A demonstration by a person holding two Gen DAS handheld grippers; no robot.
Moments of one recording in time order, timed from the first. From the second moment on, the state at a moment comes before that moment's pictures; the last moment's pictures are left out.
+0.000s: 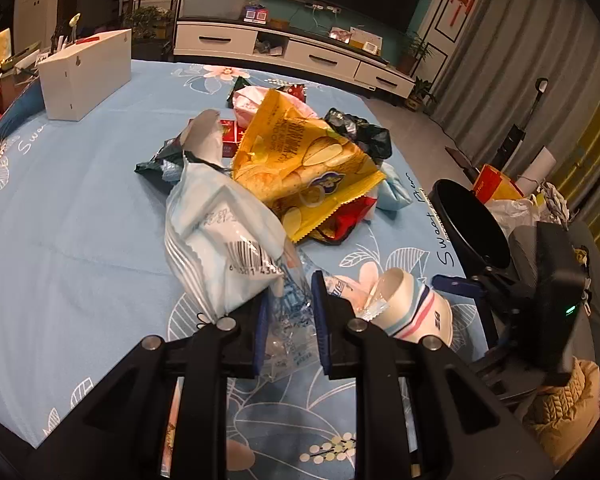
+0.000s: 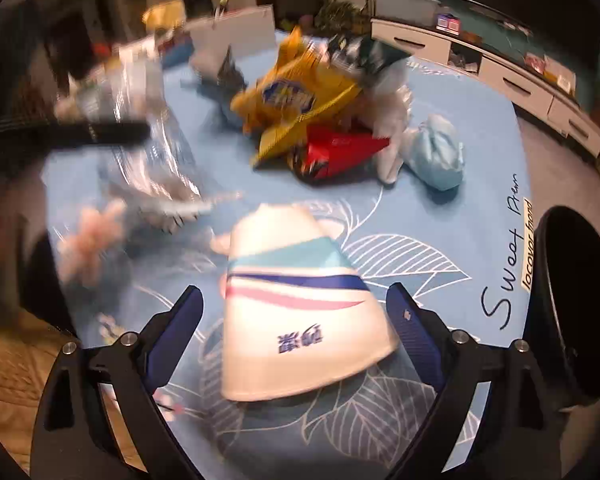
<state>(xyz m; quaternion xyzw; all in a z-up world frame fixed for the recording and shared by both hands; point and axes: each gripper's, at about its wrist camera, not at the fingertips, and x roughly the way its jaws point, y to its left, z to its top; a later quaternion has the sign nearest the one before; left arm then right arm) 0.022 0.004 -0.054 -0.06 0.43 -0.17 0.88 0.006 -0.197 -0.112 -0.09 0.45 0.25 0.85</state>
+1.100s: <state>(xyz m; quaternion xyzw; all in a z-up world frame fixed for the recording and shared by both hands) 0.127 -0.322 -0.053 0.11 0.39 -0.38 0.83 -0.015 -0.501 -0.101 0.31 0.28 -0.06 0.91</state>
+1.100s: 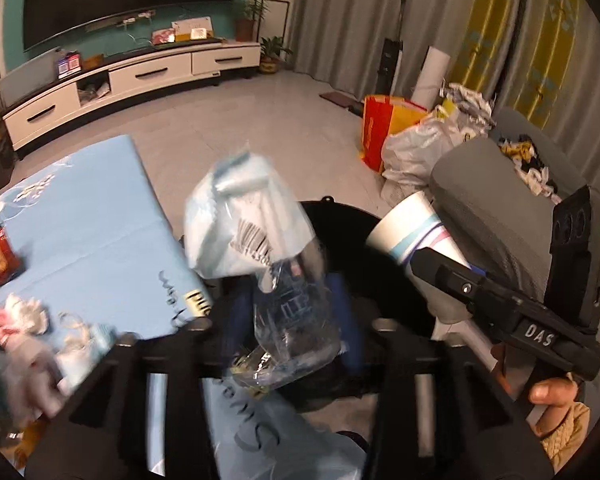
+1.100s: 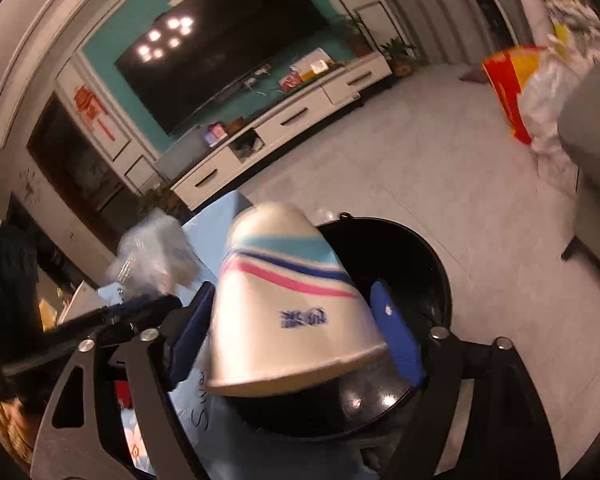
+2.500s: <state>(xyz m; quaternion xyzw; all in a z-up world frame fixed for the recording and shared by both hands) 0.058 0.119 -0.072 -0.20 0.40 -0.11 0.89 0.017 -0.199 -0.060 0.11 0.38 0.18 0.90</state>
